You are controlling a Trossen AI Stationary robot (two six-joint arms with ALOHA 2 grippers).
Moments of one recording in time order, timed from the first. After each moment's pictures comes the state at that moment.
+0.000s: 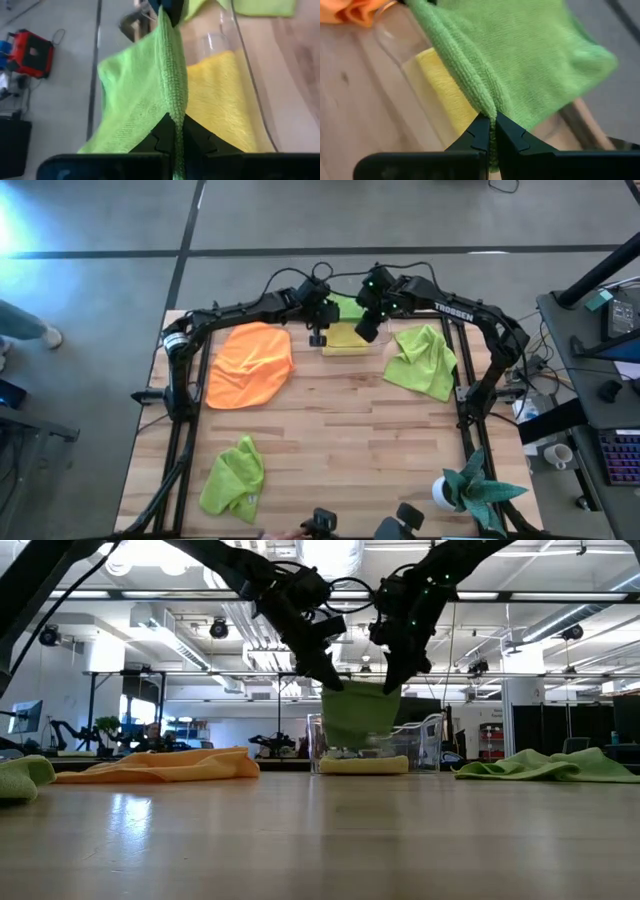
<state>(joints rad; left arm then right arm) 0.51 1.90 1.63 -0.44 0.00 0.71 -0.66 1.74 1.48 -0.83 -0.07 -0.13</state>
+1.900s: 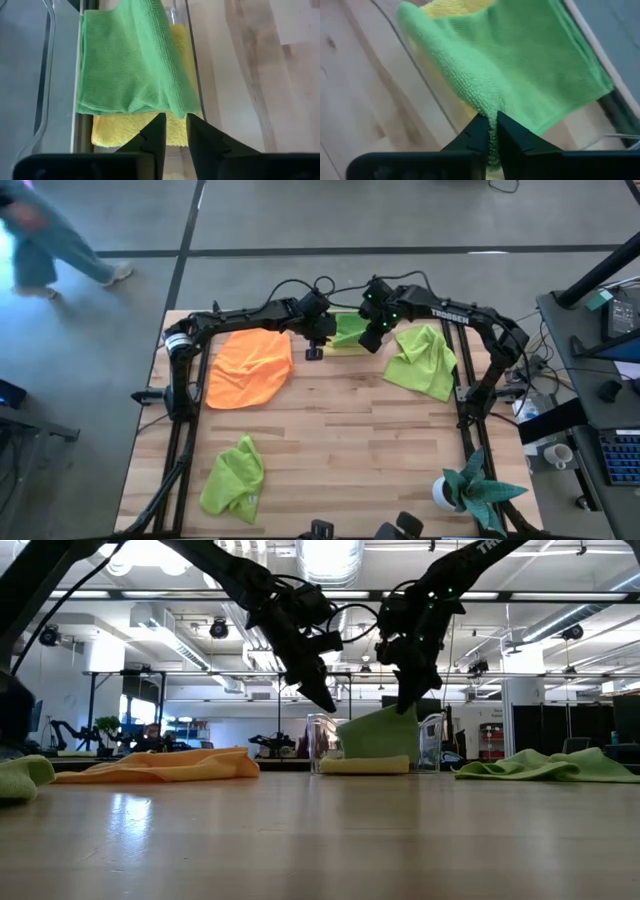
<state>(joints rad) 0.48 1.91 1.54 -0.50 0.09 0.58 -0.64 1.74 1.37 -0.83 -0.09 -0.10</state>
